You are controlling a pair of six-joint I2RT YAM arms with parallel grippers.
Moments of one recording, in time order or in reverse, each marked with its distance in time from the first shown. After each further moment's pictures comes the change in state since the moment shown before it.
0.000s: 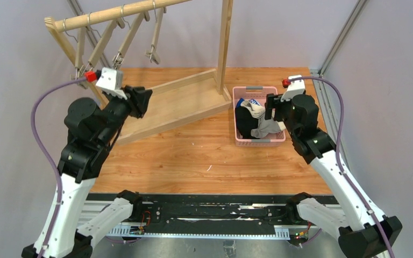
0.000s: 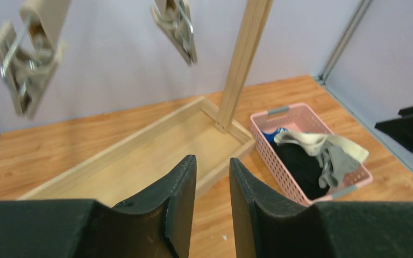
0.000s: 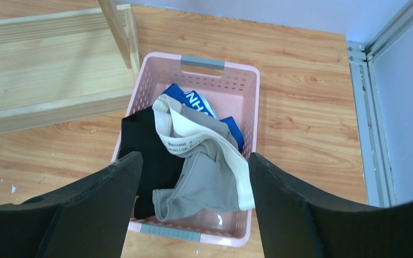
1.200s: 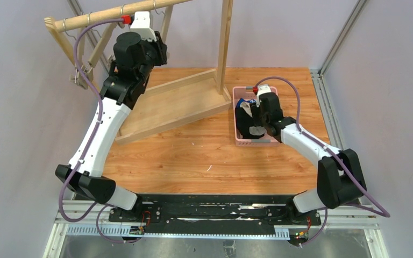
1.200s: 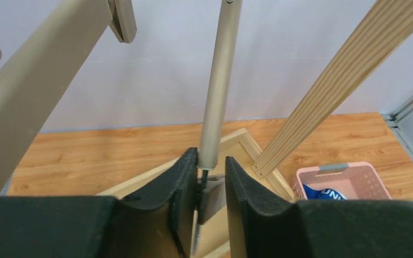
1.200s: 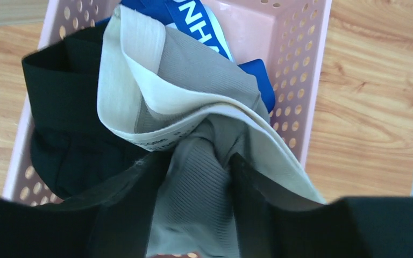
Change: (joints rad) left arm 0.001 0.616 0.436 0.074 -0.220 -0.021; right arm 0.000 0.452 -0.084 0.151 0.028 -0.047
